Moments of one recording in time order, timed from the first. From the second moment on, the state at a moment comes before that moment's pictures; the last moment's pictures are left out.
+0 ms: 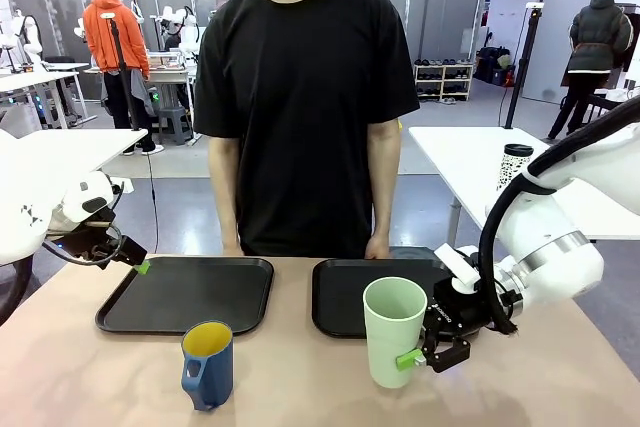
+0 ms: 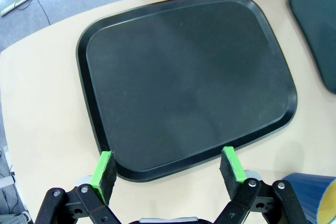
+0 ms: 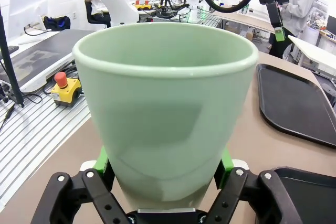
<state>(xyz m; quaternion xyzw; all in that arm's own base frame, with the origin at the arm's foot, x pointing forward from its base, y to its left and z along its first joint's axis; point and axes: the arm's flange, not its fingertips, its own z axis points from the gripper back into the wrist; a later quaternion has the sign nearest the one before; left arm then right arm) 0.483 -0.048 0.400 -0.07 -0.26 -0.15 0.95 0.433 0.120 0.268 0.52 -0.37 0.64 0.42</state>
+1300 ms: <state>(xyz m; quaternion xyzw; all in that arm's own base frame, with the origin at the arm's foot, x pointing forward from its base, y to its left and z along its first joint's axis) 0.483 -0.048 0.400 -0.07 -0.26 -0.15 0.95 0.433 0.120 0.268 0.52 -0.37 0.64 0.42</state>
